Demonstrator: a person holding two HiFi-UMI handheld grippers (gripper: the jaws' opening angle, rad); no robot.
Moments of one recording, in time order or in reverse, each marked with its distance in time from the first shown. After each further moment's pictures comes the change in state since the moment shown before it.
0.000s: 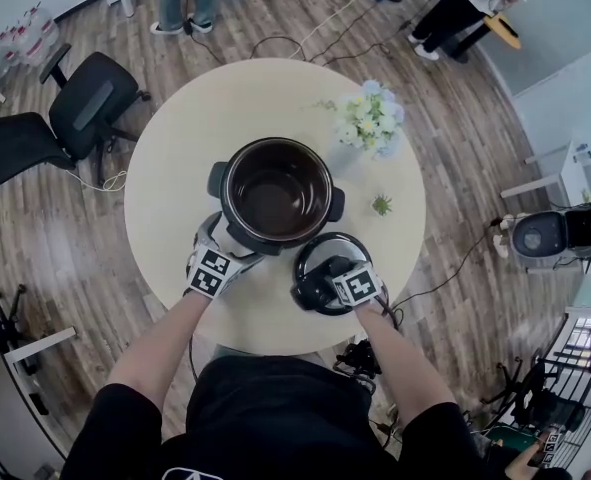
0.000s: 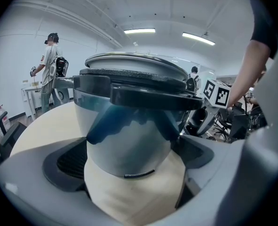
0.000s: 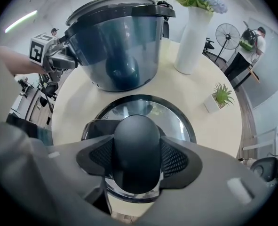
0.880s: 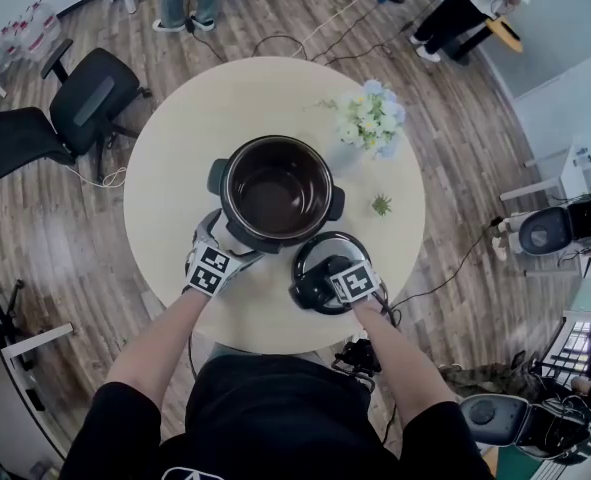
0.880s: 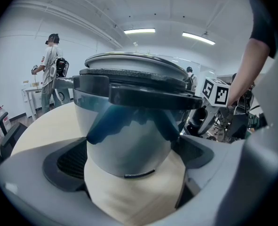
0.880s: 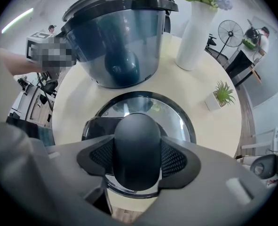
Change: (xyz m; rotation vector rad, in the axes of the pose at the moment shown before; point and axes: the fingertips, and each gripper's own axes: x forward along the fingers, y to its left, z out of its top) left arm -0.001 -0.001 0.001 0.002 0.000 0.005; right arm -0.001 0.001 -0.008 -0.003 0.090 0.001
